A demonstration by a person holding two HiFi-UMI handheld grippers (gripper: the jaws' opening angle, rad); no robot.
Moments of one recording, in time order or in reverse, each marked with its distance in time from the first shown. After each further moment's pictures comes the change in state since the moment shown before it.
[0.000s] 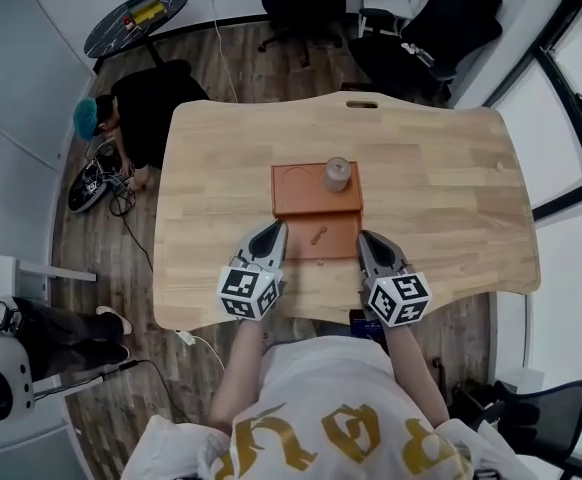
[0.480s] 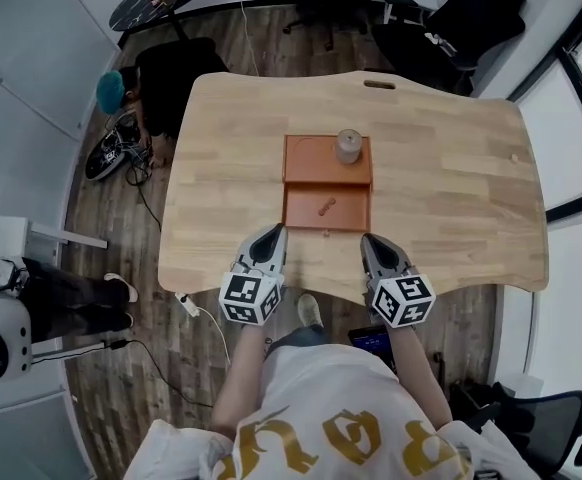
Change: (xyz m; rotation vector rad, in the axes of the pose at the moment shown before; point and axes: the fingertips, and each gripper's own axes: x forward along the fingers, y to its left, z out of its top) left arm -0.070 -0.039 -0.041 0.003 0.046 0.123; right arm -0.054 0.015 -0.051 0.023 0.084 0.077
